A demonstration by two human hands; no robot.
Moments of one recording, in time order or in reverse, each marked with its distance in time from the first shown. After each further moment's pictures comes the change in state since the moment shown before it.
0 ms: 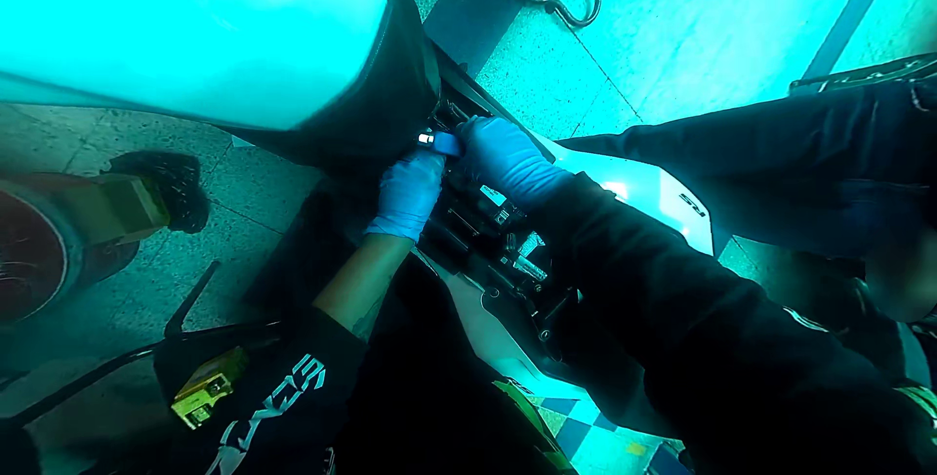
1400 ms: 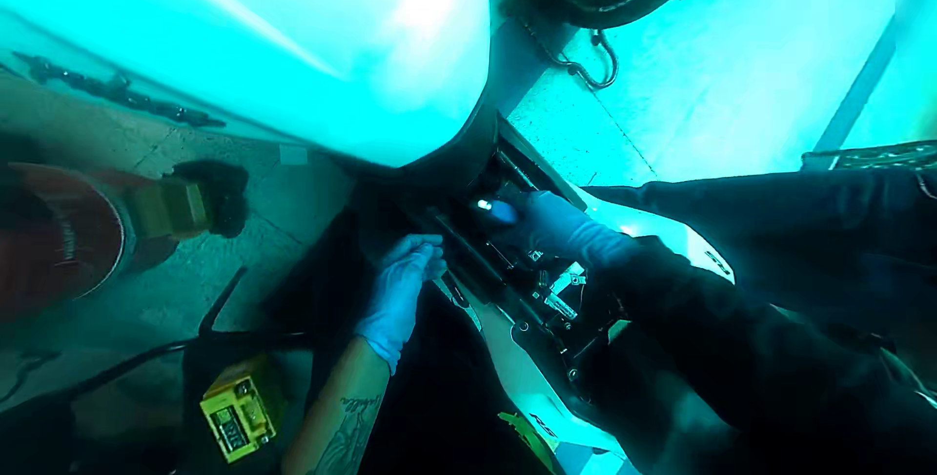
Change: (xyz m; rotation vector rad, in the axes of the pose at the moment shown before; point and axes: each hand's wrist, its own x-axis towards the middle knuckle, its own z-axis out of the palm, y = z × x) left_hand -0.100 -0.051 -0.056 -1.282 -0.062 -0.657; right_hand -0.026 -0.016 -0.010 0.199 -0.244 0.089
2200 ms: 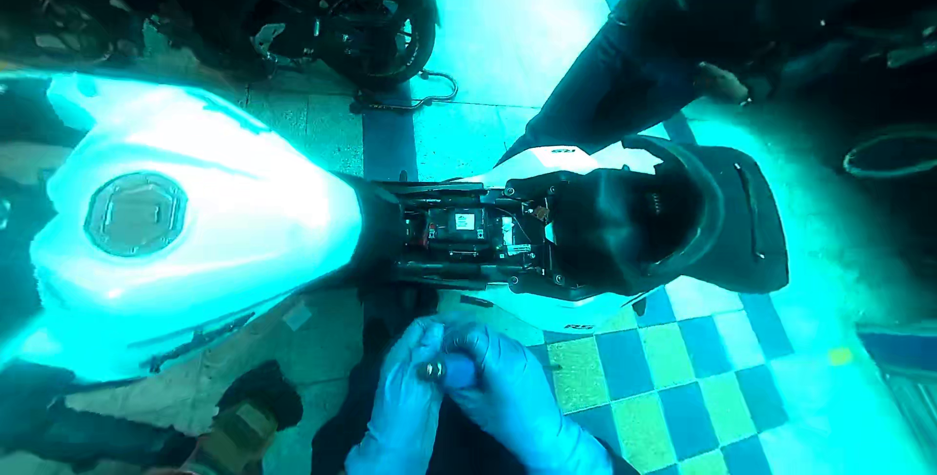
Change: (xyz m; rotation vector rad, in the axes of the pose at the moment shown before) left_hand -0.145 0.110 -0.043 0.149 -0.697 0.064; right_hand -0.192 -0.181 0.158 0.486 1.283 0.041
